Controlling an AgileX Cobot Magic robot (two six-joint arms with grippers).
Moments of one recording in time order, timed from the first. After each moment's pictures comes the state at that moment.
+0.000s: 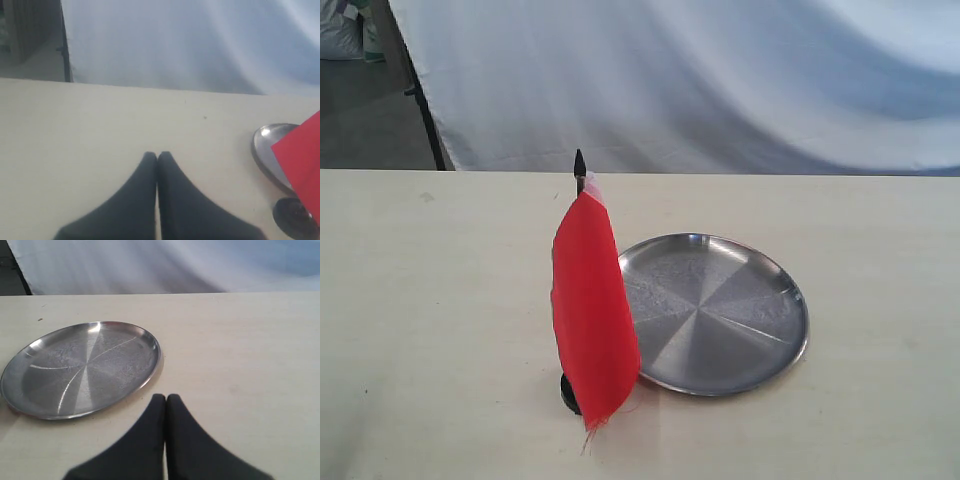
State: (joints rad) left arm 0.01 0.00 0.00 -0.11 0.24 -0.03; right arm 0.23 0.01 0.00 0.09 0.36 -0.01
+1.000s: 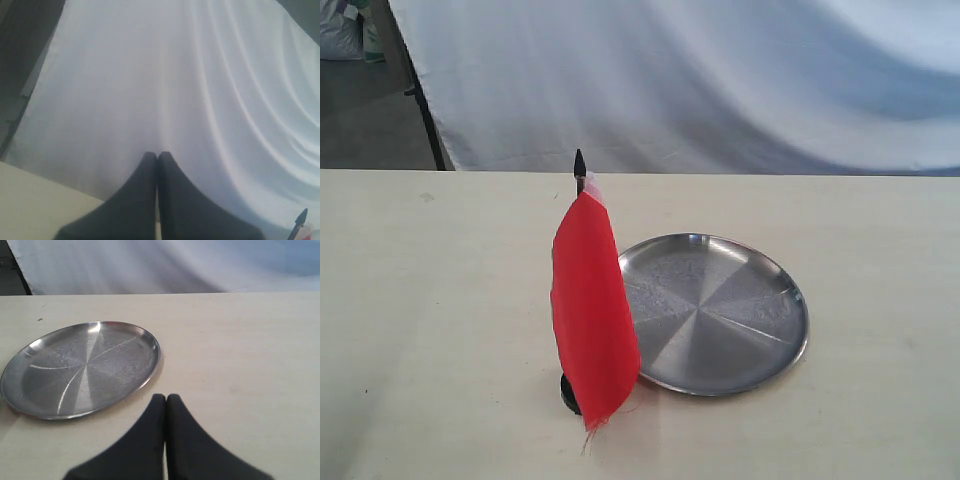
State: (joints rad) left arm 0.01 0.00 0.00 -0.12 -0.18 -0.41; right arm 0.23 0.01 0.00 0.09 0.36 -0.01
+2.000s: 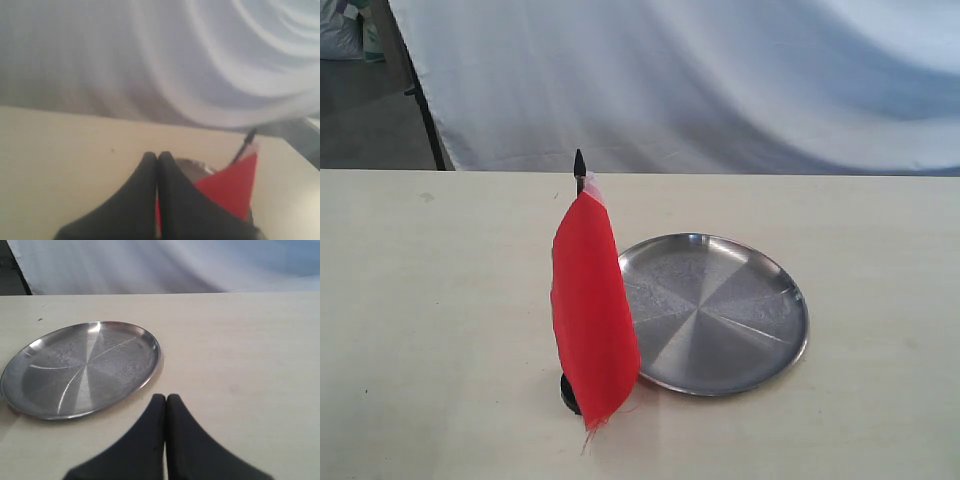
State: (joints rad) left arm 0.01 0.40 -0.49 -0.73 0.45 0.37; right arm 0.23 0.01 0.00 0.09 0.36 -0.01
